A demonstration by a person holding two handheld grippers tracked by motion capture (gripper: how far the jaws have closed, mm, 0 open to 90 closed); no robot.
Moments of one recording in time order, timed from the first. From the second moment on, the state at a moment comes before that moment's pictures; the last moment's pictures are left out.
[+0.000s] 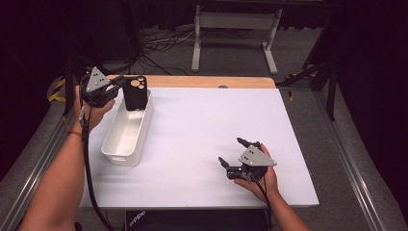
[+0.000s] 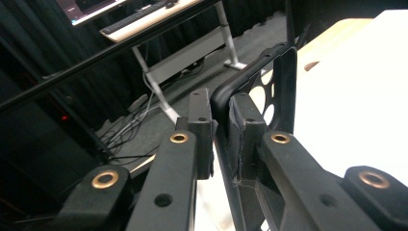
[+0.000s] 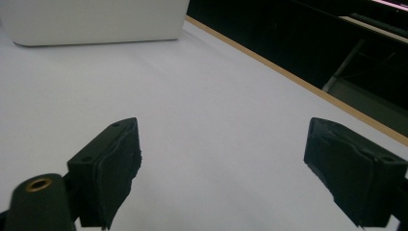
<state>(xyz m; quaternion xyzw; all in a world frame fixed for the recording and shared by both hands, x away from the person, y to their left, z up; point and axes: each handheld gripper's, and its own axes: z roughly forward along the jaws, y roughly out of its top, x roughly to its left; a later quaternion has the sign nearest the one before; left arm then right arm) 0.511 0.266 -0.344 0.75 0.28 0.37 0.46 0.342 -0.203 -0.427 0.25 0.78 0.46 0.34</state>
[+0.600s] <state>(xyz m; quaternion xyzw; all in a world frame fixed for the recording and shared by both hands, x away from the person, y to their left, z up) 0.531 0.271 -0.372 0.75 0.28 0.36 0.47 0.342 -0.200 -0.429 0.25 0.78 0.46 0.34</state>
